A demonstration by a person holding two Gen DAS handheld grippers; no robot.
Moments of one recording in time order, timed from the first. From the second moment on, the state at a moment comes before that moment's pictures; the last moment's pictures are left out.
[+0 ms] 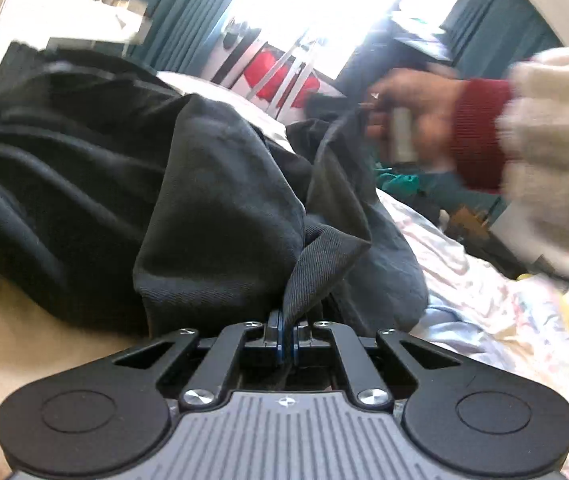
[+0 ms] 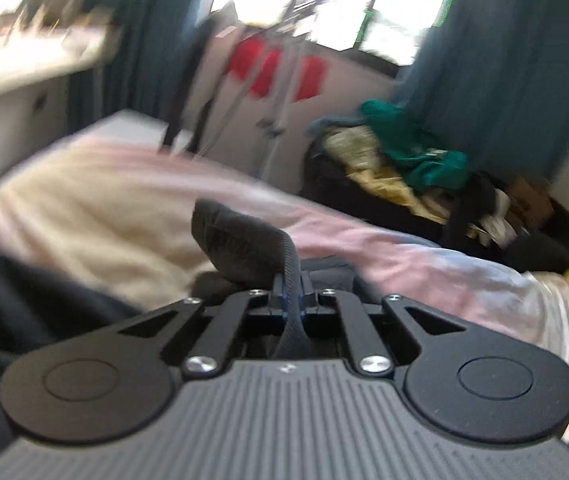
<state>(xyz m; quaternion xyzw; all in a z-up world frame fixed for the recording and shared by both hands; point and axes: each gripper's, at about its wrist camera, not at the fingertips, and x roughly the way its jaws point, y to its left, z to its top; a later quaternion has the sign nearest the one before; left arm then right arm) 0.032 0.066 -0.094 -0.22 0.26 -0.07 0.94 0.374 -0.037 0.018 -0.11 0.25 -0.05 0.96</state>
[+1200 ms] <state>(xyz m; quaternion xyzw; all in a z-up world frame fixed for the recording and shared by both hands) 0.019 0.042 -0.085 -0.14 0.29 -0.05 0.95 0.087 -0.425 -0.149 0.60 0.25 -0.17 0.74</state>
